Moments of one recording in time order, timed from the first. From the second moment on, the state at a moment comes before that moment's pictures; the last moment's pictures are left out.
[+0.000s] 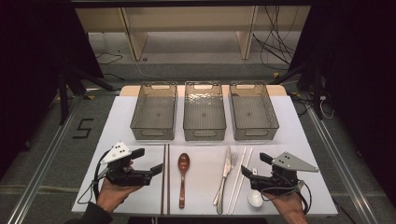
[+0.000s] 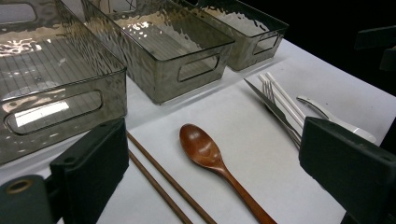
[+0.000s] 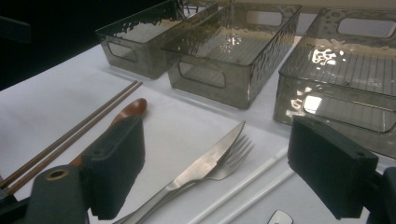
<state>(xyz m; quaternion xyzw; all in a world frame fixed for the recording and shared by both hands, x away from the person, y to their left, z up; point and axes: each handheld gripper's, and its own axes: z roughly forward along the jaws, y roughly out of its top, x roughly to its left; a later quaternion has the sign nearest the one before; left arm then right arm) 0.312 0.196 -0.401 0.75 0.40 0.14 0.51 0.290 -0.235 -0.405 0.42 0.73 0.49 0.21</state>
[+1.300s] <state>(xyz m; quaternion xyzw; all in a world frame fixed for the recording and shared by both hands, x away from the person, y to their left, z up) 0.347 0.161 -0.427 0.83 0.48 0.08 0.25 0.292 -0.236 -0.404 0.43 0.73 0.49 0.20</state>
